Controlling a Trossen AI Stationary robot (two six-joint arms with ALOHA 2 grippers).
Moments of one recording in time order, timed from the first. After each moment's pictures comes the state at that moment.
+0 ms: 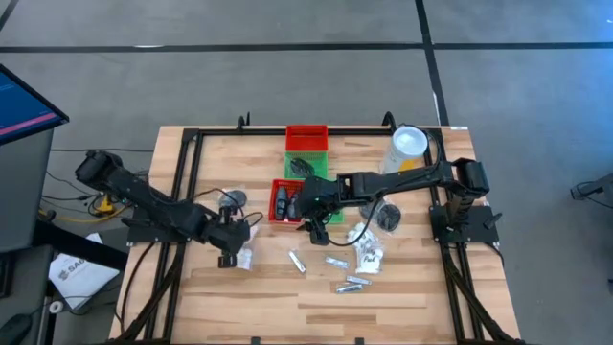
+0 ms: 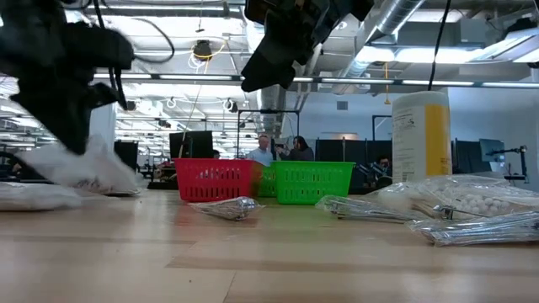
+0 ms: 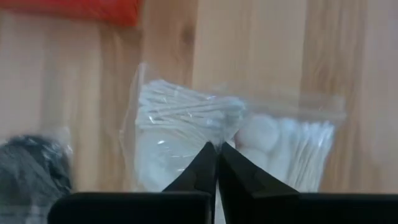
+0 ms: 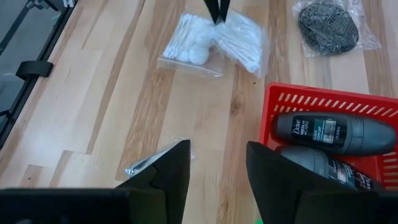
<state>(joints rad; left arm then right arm) -0.43 1.21 0.66 -0.67 -0.28 -0.45 0.04 1.84 1.43 -0.41 -0.18 -0.03</state>
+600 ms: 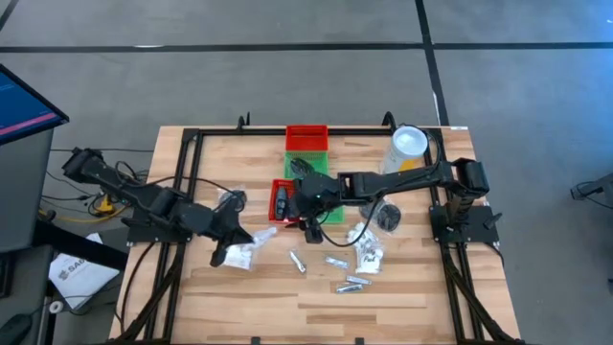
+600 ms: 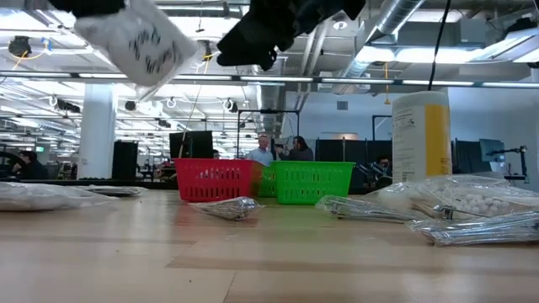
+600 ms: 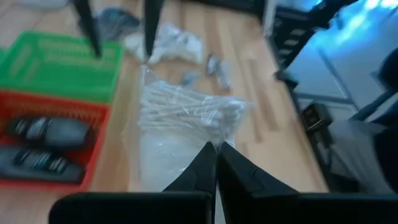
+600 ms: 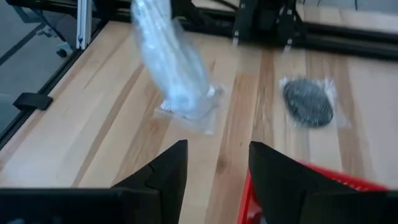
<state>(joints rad) -0.43 0.88 0.66 -0.31 -0.21 -0.36 0.04 1.84 1.43 -0.21 -0.18 -0.13</state>
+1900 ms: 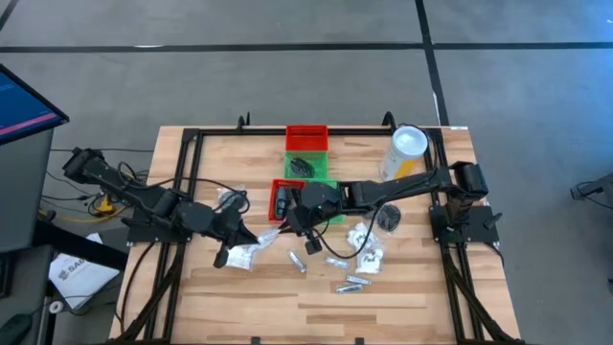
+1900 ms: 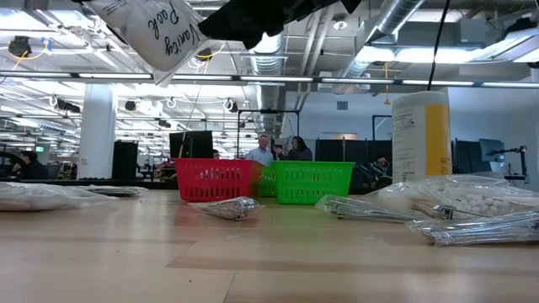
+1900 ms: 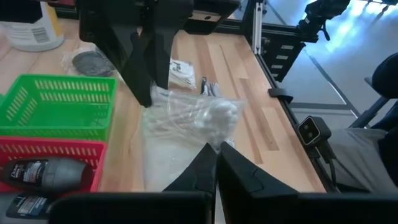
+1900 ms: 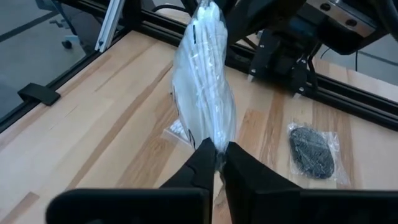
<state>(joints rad) -0.42 0.91 0.66 -0.20 -0.21 -0.27 0.09 1.85 1.43 -0.10 -0.16 -0.29</state>
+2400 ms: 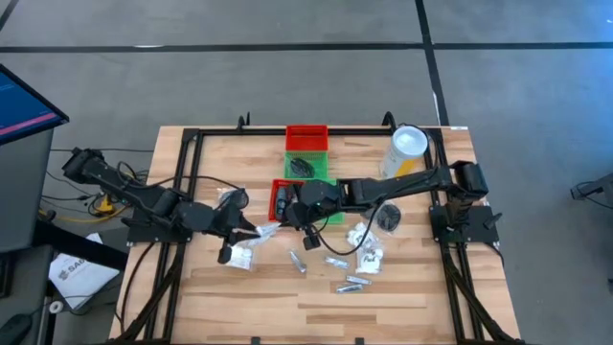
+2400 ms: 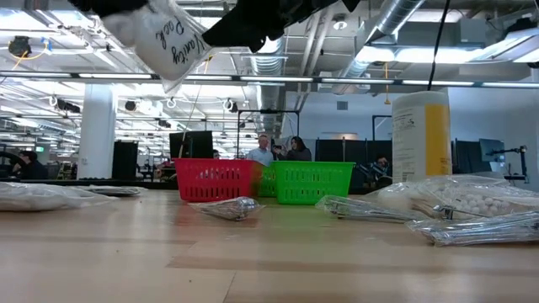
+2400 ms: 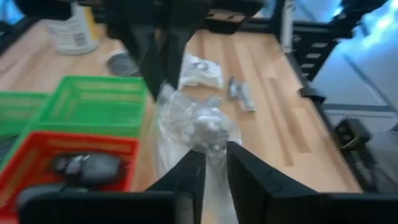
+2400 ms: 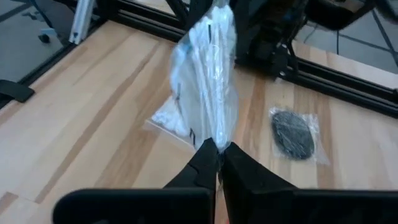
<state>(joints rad) -0.41 0.90 0.66 -0.25 -0.32 -0.24 0.08 1.85 1.45 -0.15 -0.10 -0.27</state>
